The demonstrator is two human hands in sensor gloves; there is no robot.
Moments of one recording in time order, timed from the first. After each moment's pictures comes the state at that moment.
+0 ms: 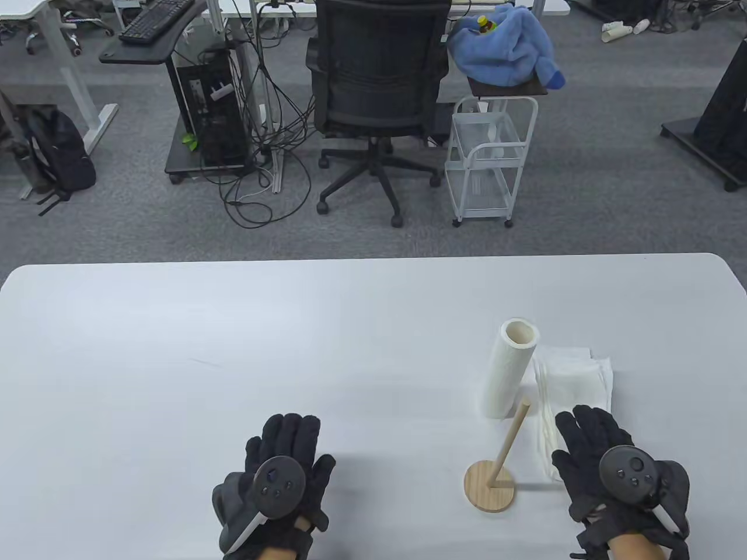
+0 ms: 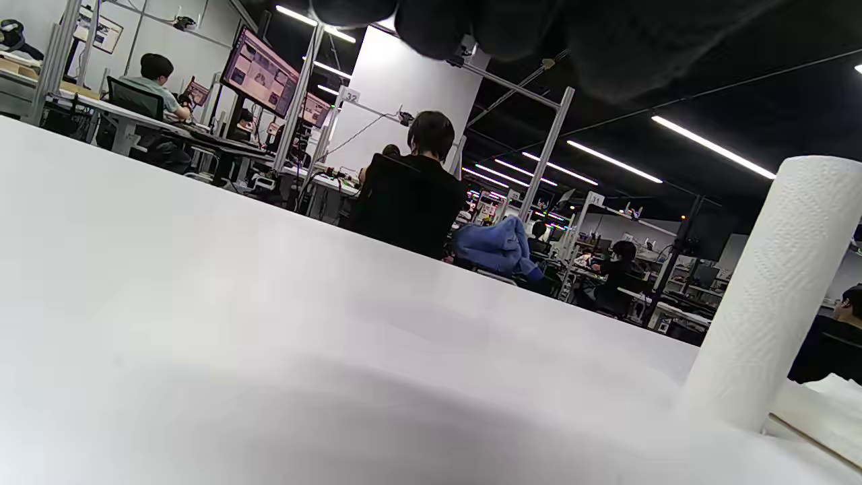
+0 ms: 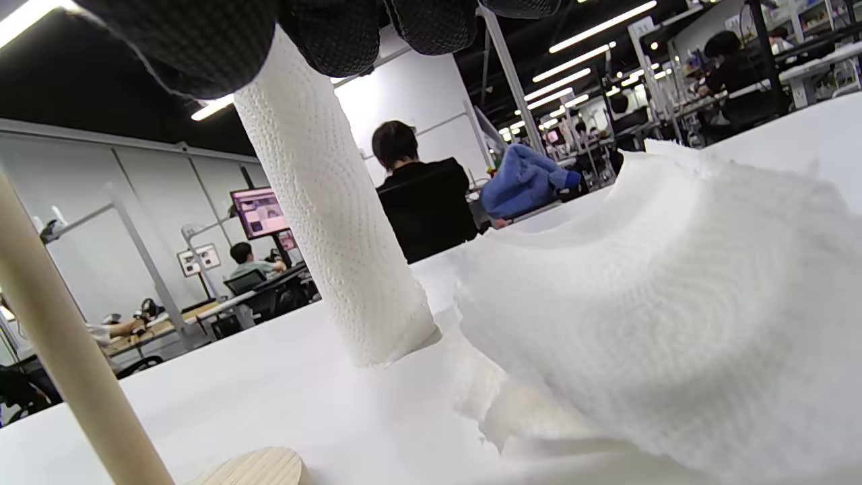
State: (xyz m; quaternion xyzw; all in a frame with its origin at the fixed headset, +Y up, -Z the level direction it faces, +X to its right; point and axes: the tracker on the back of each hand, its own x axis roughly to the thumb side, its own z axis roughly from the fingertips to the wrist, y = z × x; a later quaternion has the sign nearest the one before) left_hand -0.175 -0.708 -0.276 0.05 -0.05 0.20 0.98; right_hand 0.301 -0.706 -0.293 0.04 -0.08 0.97 0.23
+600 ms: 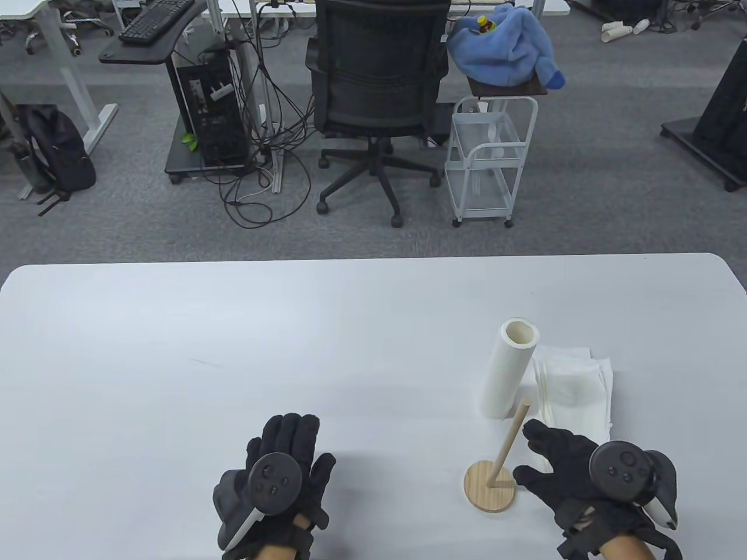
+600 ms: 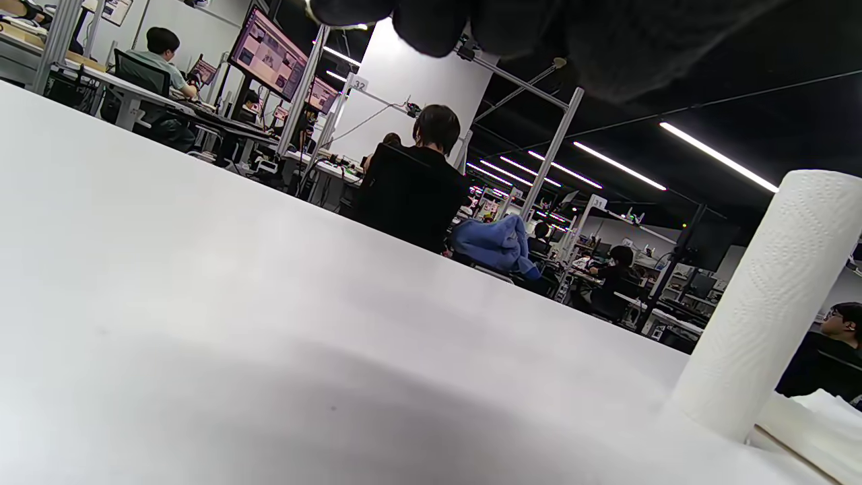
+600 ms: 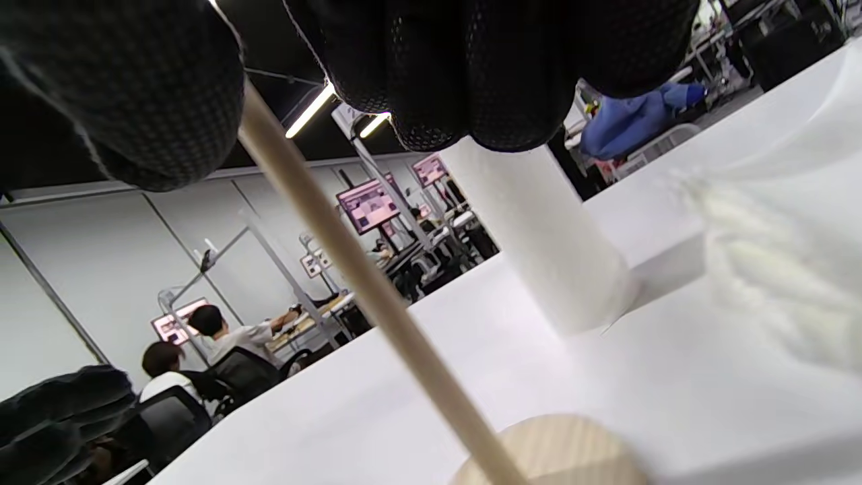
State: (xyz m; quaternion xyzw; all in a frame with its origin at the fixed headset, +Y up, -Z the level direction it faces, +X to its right) left_hand -0.178 -0.711 -0.280 0.04 -0.05 0.22 0.97; right_hand 0.256 -0.683 -0.290 0.15 -0.02 0.93 0.33
